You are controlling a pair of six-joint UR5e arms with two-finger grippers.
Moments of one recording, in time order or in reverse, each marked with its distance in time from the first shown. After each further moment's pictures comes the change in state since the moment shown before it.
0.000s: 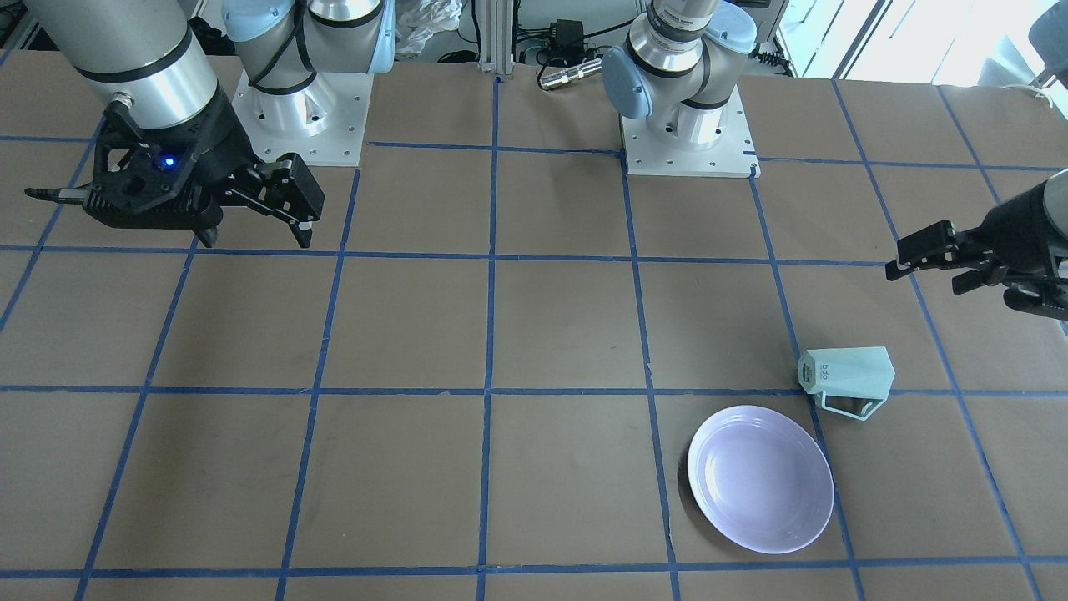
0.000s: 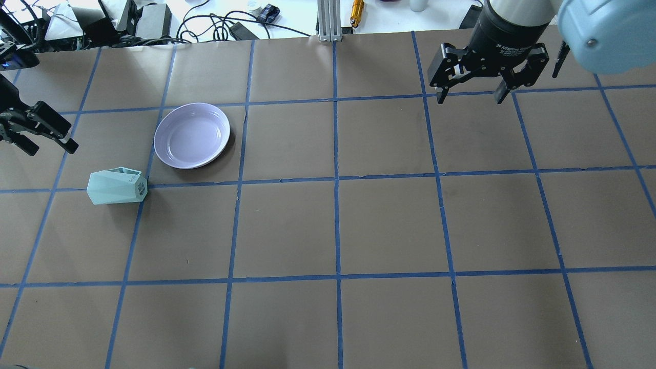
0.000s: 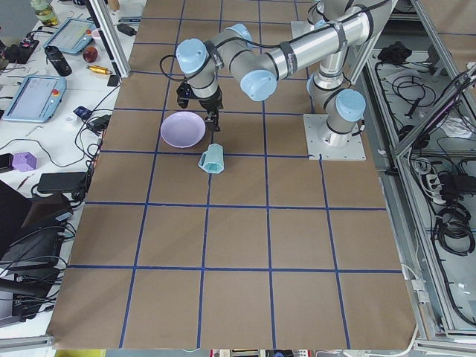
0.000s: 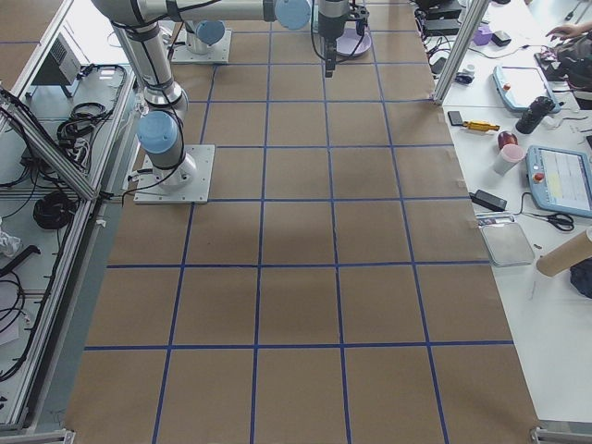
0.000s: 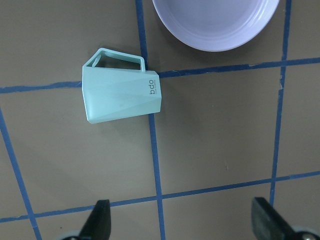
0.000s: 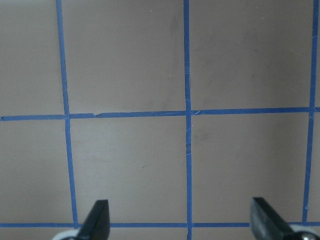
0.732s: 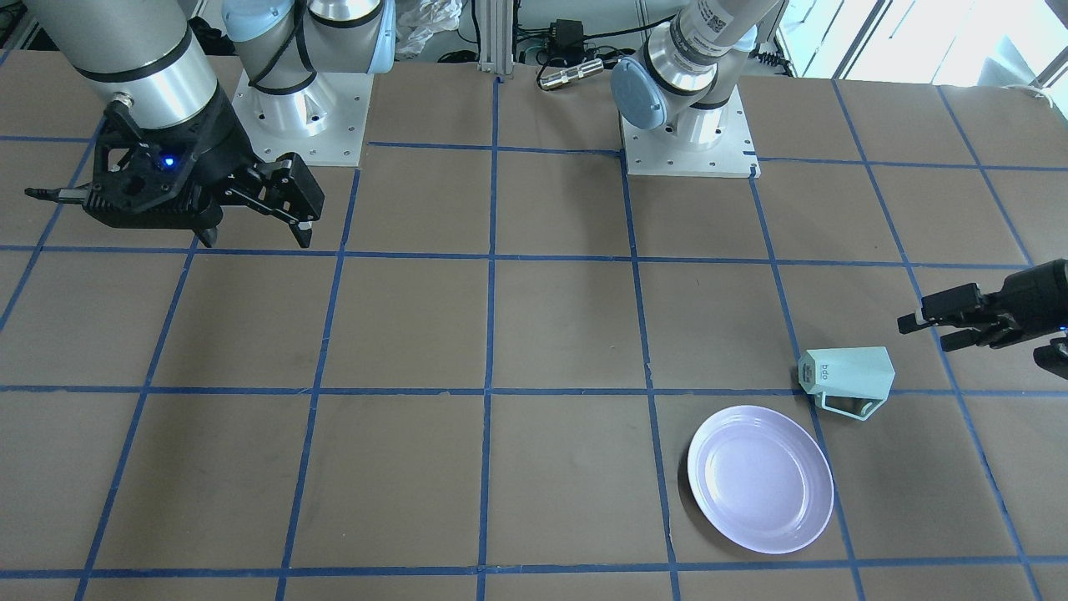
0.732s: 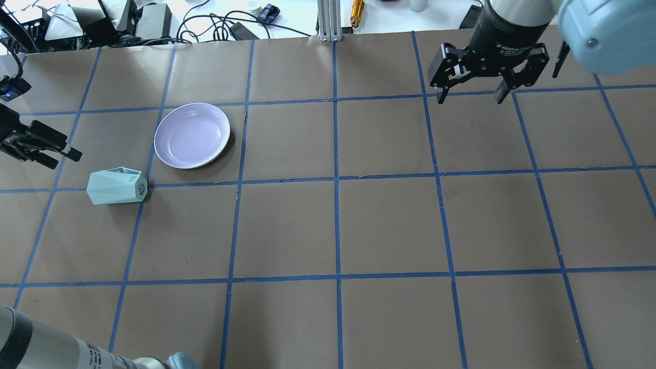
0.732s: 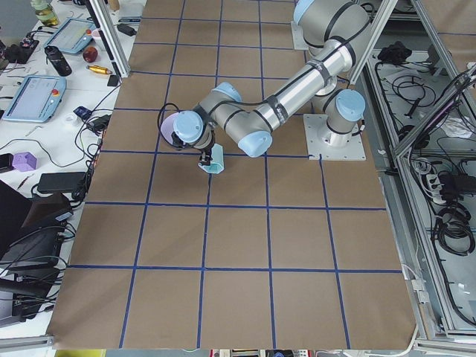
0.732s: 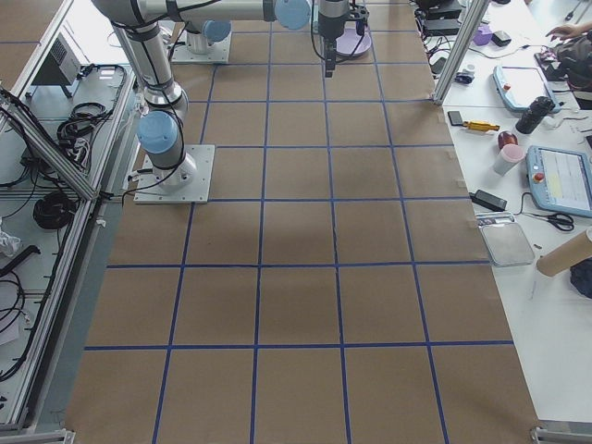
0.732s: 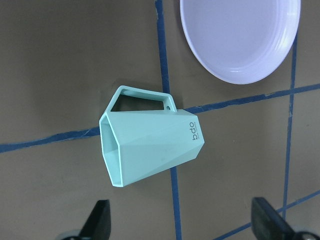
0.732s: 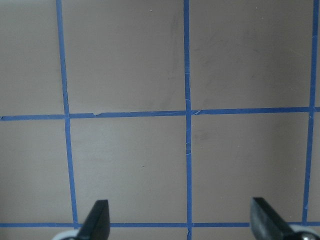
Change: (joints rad) left arm 0.160 -0.195 0.003 0.032 -0.221 0.180; right arm 0.000 0.000 0.000 0.000 0.000 0.000
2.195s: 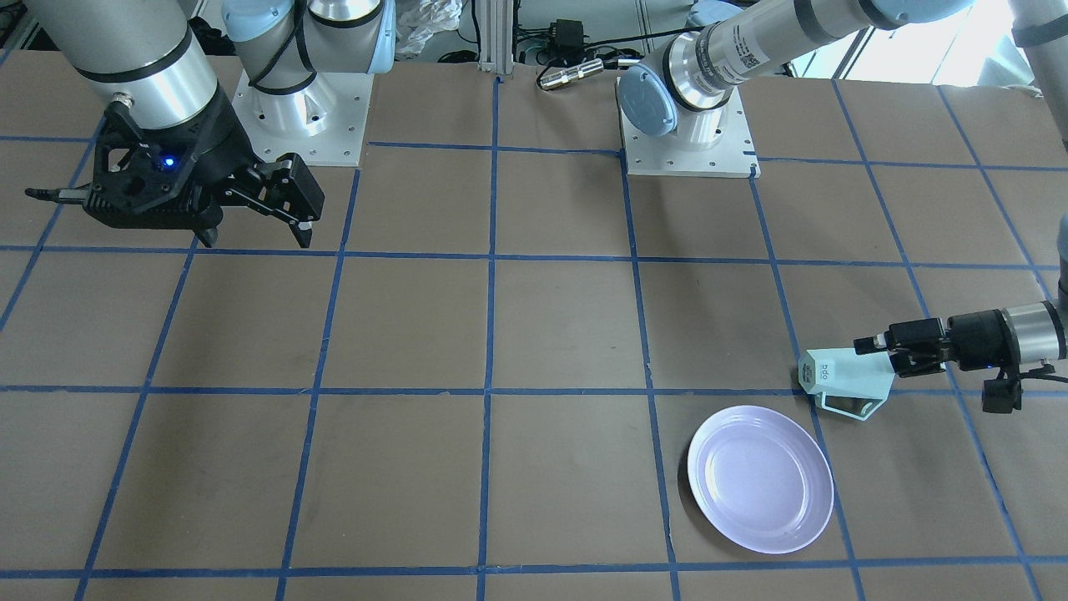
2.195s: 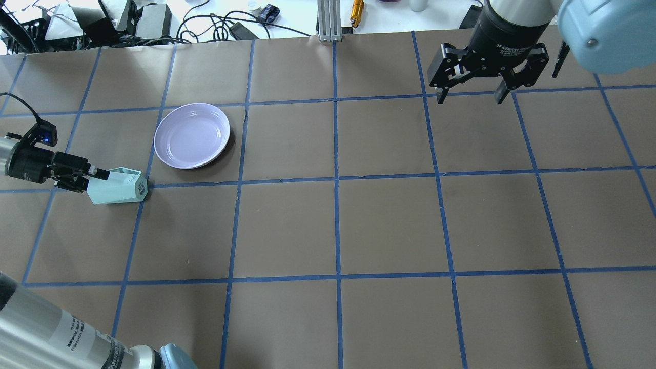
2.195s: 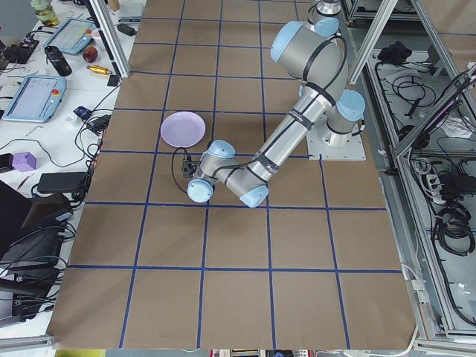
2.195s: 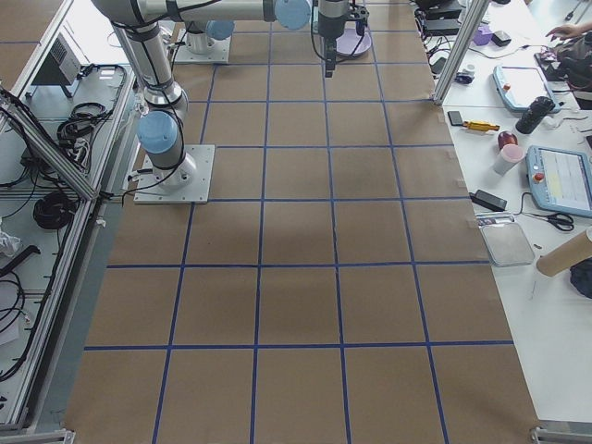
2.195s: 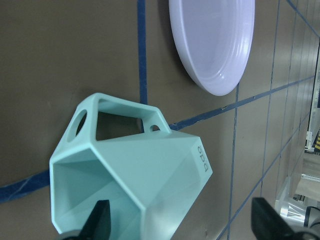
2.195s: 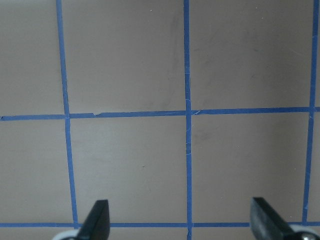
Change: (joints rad) left arm 0.086 -0.223 0.004 -0.224 -0.272 0.227; right arm 0.000 0.000 0.000 0.000 0.000 0.000
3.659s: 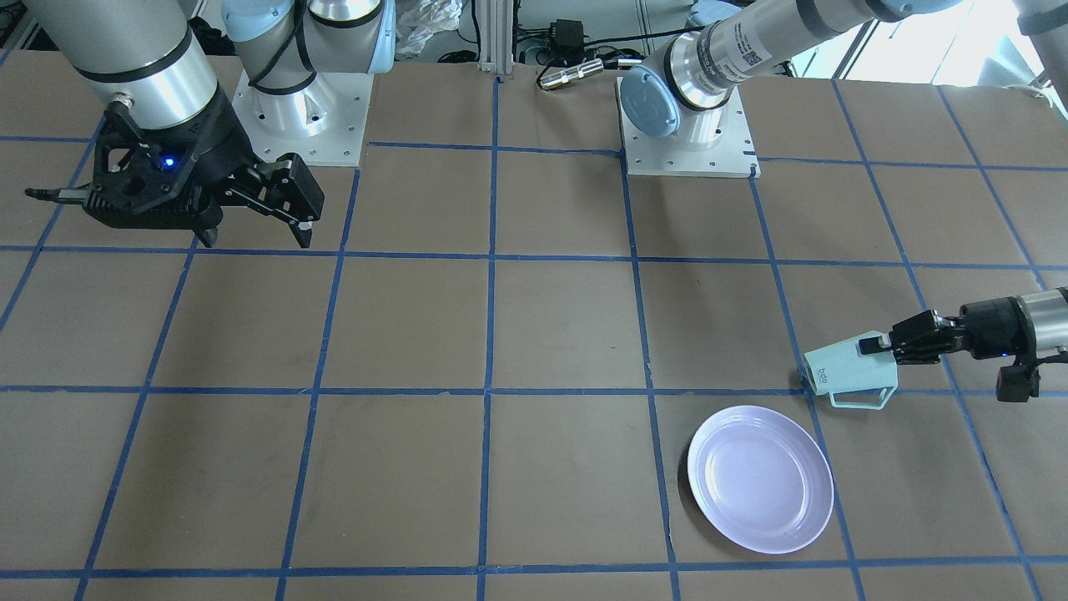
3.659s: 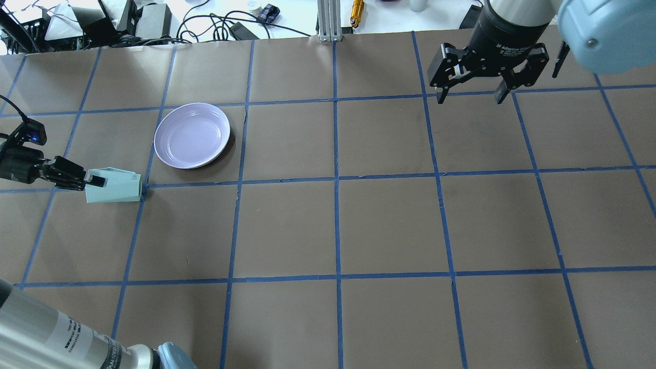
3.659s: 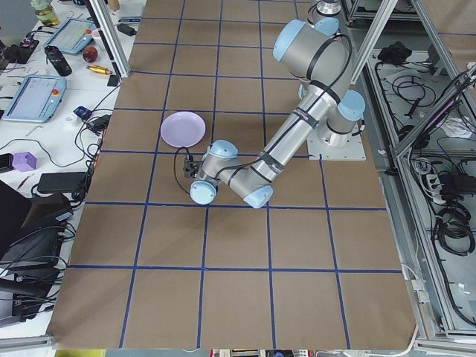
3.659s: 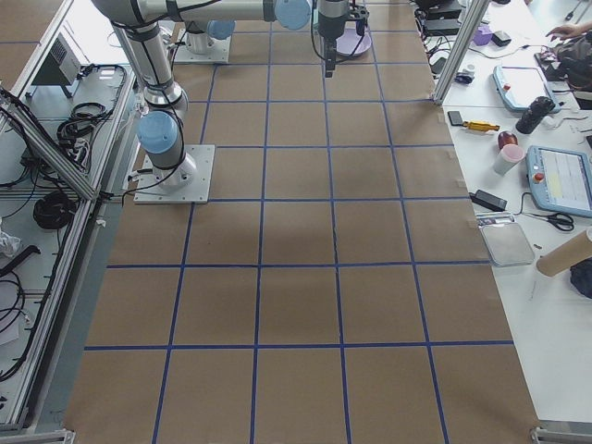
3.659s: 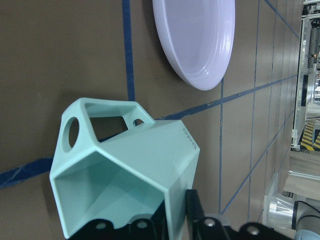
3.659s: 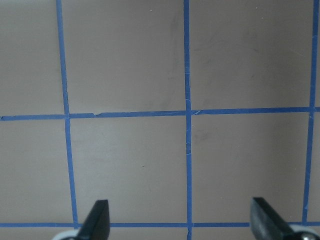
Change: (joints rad) left arm 0.020 0.033 0.014 -0.064 -0.001 0.042; right arm 0.000 0.000 0.000 0.000 0.000 0.000
